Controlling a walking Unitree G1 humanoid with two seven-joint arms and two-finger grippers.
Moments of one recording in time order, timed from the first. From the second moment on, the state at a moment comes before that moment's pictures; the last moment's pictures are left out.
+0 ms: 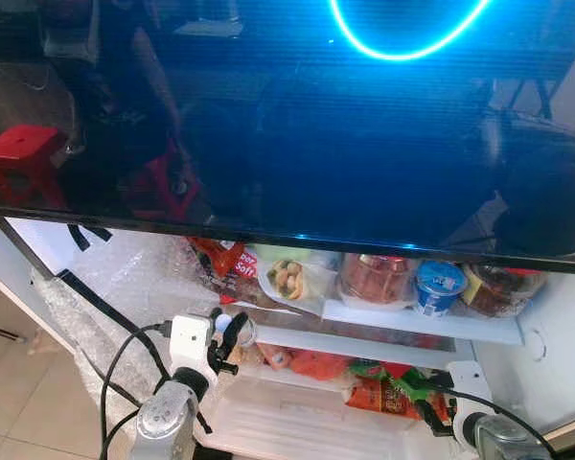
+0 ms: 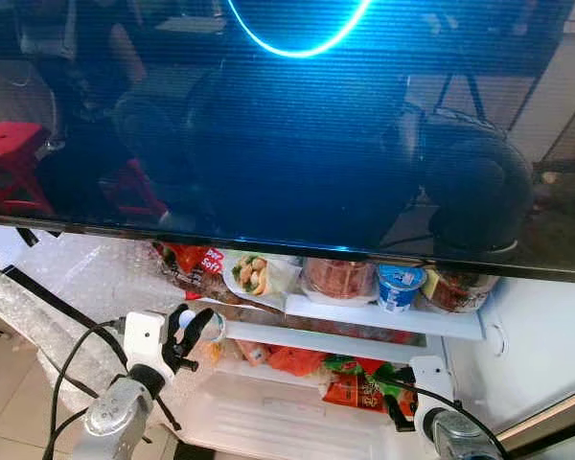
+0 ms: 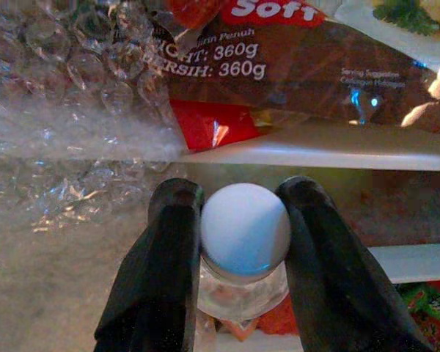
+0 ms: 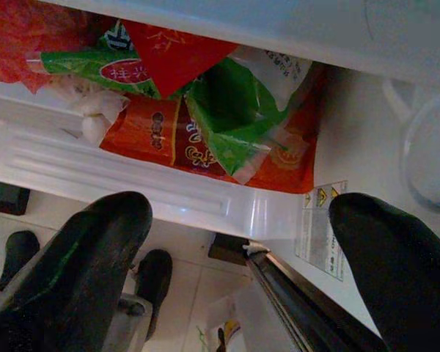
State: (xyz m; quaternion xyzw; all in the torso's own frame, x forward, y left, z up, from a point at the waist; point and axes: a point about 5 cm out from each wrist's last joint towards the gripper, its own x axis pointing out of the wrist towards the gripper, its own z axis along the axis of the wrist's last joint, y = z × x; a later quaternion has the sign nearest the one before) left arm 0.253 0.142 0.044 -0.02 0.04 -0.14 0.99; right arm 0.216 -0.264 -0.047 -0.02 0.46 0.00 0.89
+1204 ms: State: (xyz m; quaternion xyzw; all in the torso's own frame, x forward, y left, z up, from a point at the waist) left arm 0.272 0.136 0.064 -0.02 0.01 -0.17 0.99; right arm 0.213 -0.259 -0.050 0.00 0.45 0.01 0.89
